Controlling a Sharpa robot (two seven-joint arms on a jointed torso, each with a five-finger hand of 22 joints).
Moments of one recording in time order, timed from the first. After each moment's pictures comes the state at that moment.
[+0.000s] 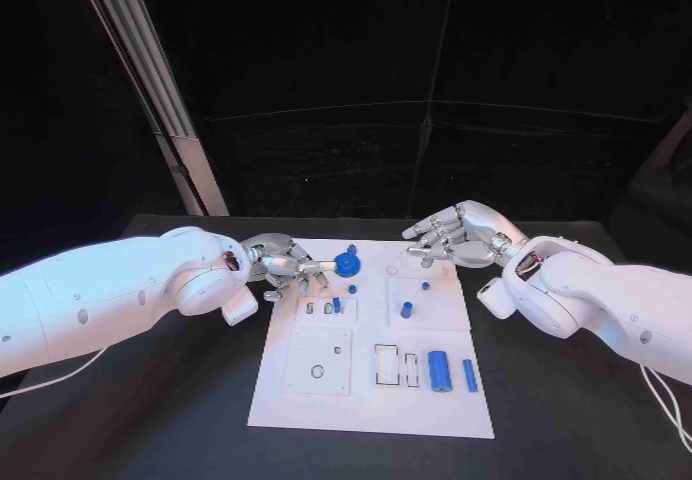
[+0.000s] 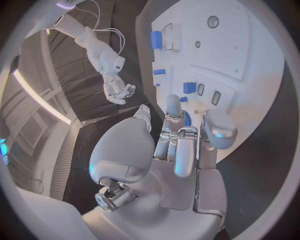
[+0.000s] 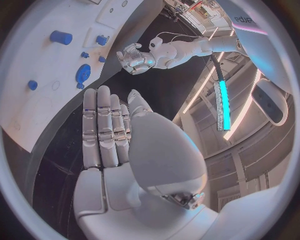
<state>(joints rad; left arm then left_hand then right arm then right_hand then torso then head) 1.37 -0.78 -0.17 1.42 -0.55 0.05 -0.24 1.12 0.06 -0.11 0.28 0.05 1.01 0.10 0.32 0.15 1.19 0.02 0.80 0.55 1.47 -0.05 1.54 1.31 0.11 1.39 0.05 1.25 0.98 1.12 -0.93 0.10 1.59 -0.76 -0.28 0.22 1.56 -0.02 -0.02 0.23 0.18 0.99 0.17 0.07 0.07 1.24 0.09 0.11 0.20 1.30 0.03 0.26 0.35 0.18 0.98 0.14 0.65 0.41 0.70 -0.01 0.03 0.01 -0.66</state>
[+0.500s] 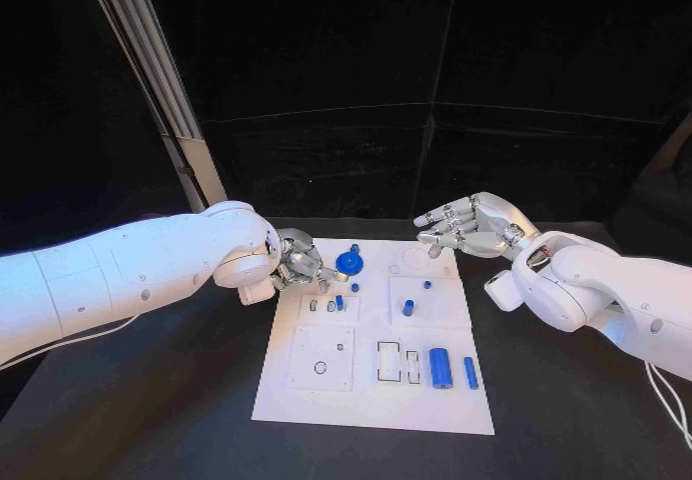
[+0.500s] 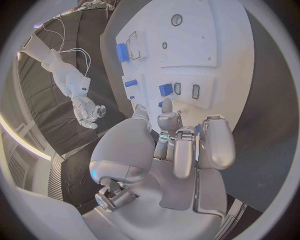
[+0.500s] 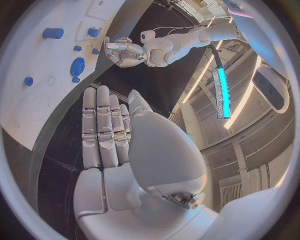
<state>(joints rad) 1.39 -0.63 -0.18 1.32 -0.75 0.14 -0.48 1.13 0.08 -0.24 0.29 0.05 0.96 0.06 0.58 0.32 1.26 -0.01 1.13 0.89 1.47 -0.07 1.57 1.31 0.09 1.42 0.03 1.36 1.16 1.12 -0.93 0.10 1.57 -0.67 -0.28 0.24 1.56 -0.02 -0.03 0.23 0.18 1.00 0.18 0.07 0.07 1.26 0.10 0.07 0.13 1.33 0.04 0.18 0.31 0.18 1.00 0.14 0.59 0.37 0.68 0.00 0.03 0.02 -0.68</state>
